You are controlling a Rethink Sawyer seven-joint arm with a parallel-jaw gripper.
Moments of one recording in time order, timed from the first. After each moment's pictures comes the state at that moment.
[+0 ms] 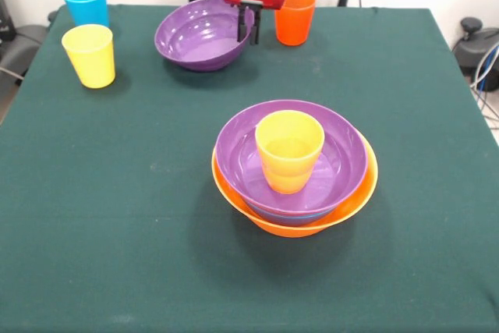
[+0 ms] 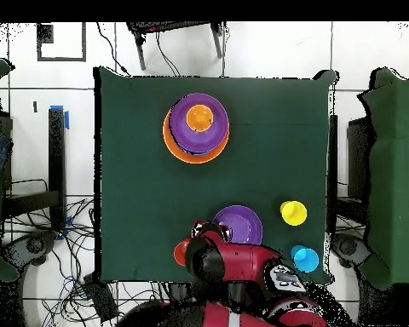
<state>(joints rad) -0.32 -0.56 -0.05 2.09 -0.30 -0.12 1.90</state>
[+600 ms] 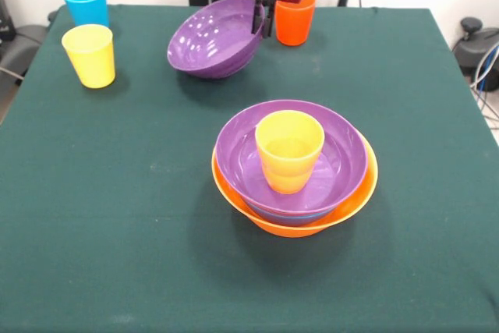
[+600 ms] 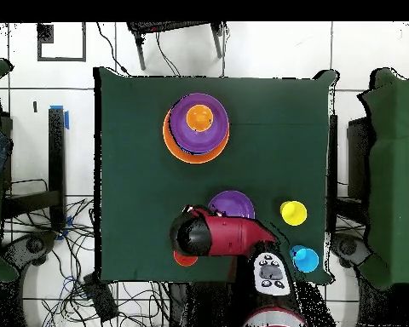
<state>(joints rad) -0.22 -0.67 -0.05 1.97 -0.21 0.22 1.90</state>
